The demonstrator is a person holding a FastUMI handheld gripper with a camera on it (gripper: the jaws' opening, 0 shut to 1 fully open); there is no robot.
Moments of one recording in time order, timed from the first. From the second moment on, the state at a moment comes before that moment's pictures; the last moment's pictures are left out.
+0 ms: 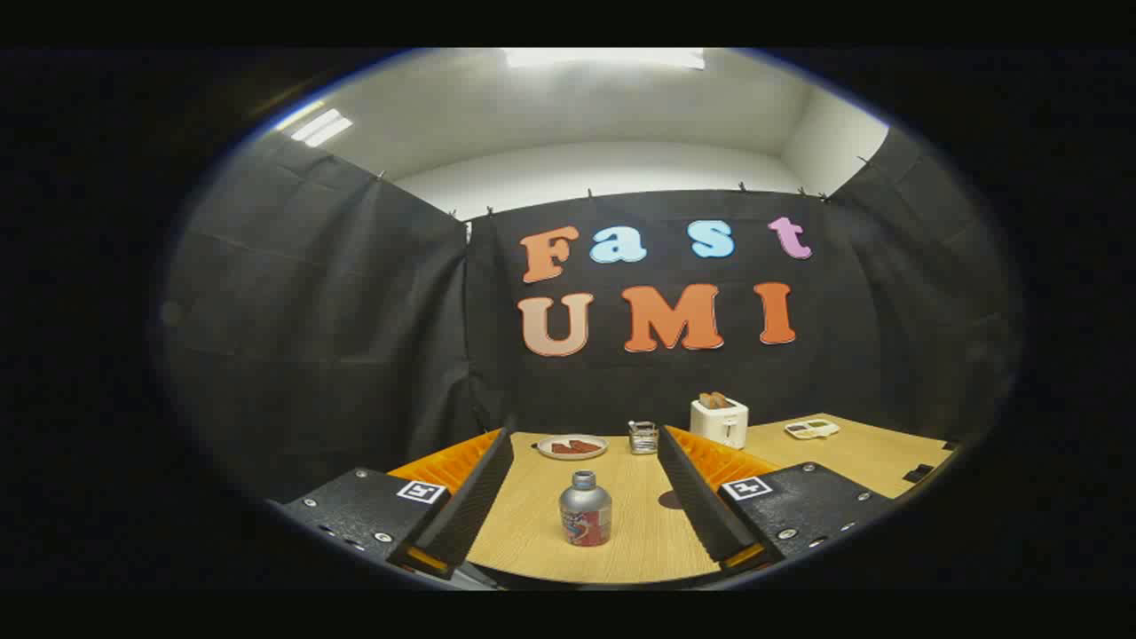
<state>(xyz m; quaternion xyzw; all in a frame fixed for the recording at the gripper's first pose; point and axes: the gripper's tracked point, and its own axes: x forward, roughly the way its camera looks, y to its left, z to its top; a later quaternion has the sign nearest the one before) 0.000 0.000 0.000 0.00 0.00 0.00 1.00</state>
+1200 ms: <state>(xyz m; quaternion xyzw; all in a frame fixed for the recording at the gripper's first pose) 0.005 -0.029 -0.027 -0.03 0.00 -0.06 1.00</state>
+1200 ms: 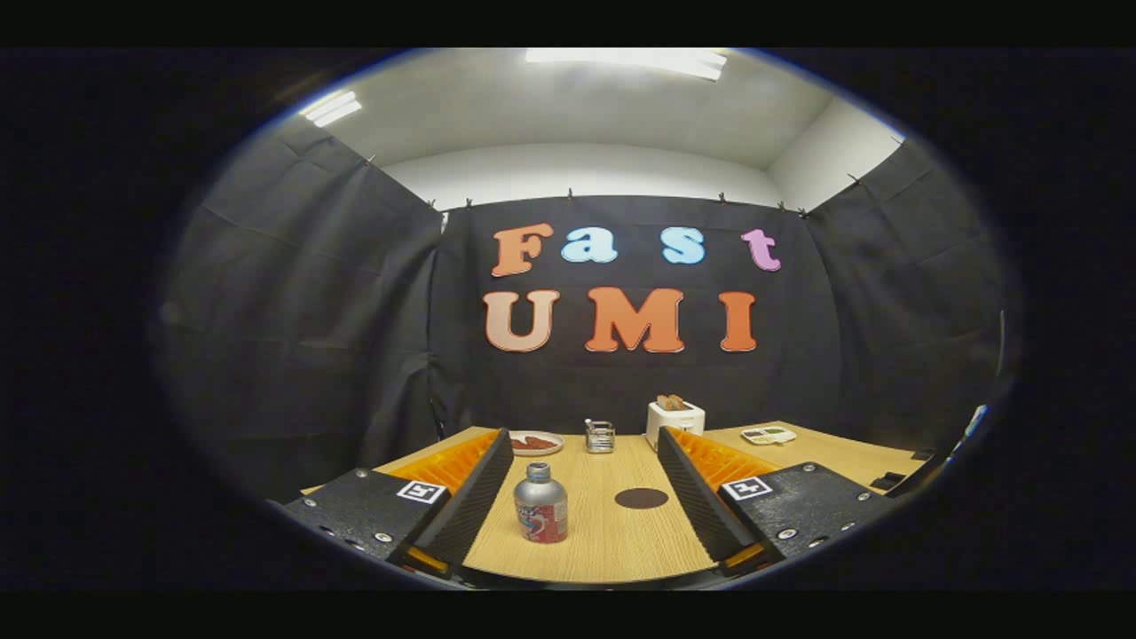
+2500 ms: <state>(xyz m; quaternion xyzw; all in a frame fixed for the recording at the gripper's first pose) 0.095 -0.001 -0.232 -0.04 0.16 -0.04 0.99</state>
